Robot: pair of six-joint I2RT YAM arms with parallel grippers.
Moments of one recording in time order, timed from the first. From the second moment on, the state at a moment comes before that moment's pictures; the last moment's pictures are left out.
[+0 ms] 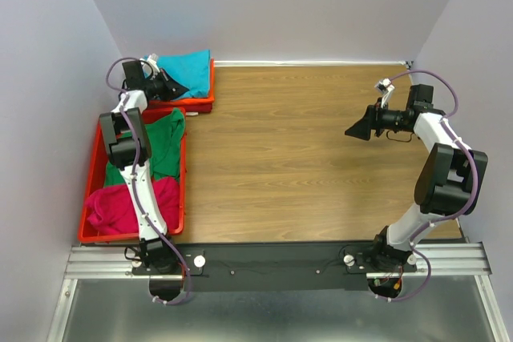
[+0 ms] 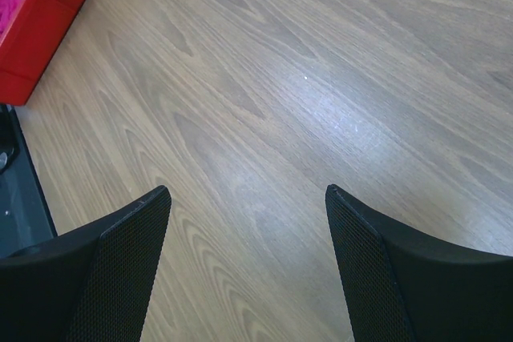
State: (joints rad) left arm 0.24 2.41 1.88 -0.10 0.87 -0.51; right arm -0.25 1.70 1.18 -0.55 -1.12 -0.50
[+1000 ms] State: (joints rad) left arm 0.18 2.33 1.96 -0.10 0.99 -0.51; right arm -0.25 1.71 1.19 -0.58 -1.12 -0.52
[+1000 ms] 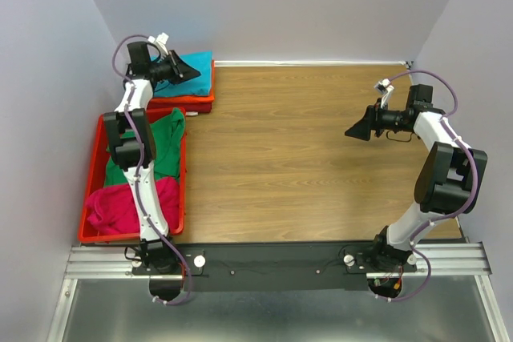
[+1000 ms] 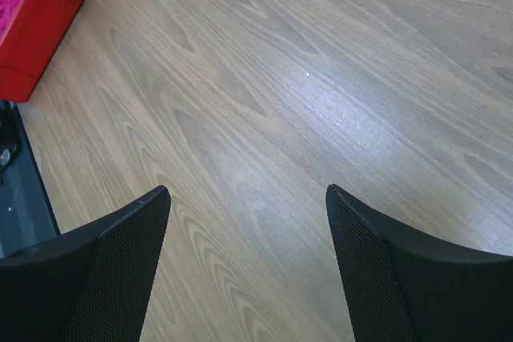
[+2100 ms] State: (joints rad) left arm 0.39 2.23 1.81 -0.02 0.90 -0.52; right arm -0.25 1.71 1.19 -0.58 -1.12 -0.53
